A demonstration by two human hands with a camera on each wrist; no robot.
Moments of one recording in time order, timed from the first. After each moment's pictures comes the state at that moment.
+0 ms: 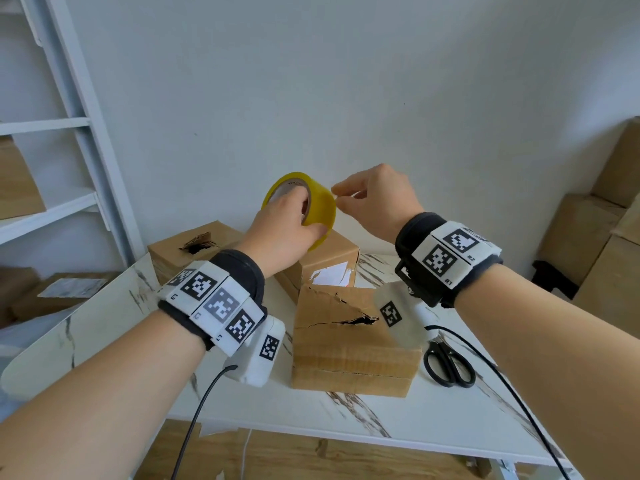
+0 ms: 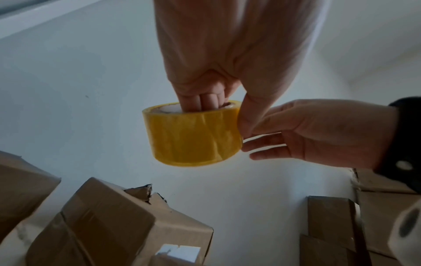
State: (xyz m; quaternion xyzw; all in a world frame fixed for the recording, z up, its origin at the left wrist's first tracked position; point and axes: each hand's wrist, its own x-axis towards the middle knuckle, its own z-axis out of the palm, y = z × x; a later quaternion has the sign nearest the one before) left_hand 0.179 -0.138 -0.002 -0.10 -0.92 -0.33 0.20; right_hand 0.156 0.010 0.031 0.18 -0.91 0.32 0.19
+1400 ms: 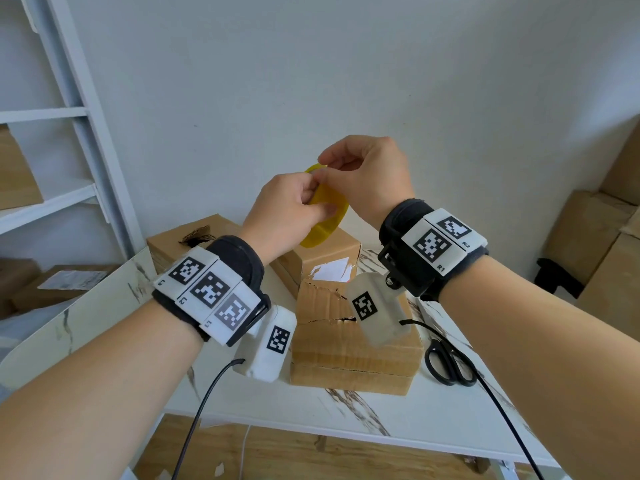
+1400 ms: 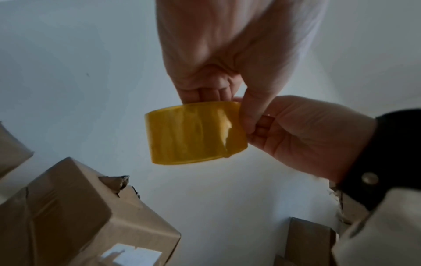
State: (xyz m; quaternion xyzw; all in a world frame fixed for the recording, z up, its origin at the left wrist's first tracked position) left_hand 0.189 -0.131 0.011 -0.13 -0.84 -0.50 0.17; right_hand 0.156 -0.011 0.036 0.20 -0.81 0.47 0.27
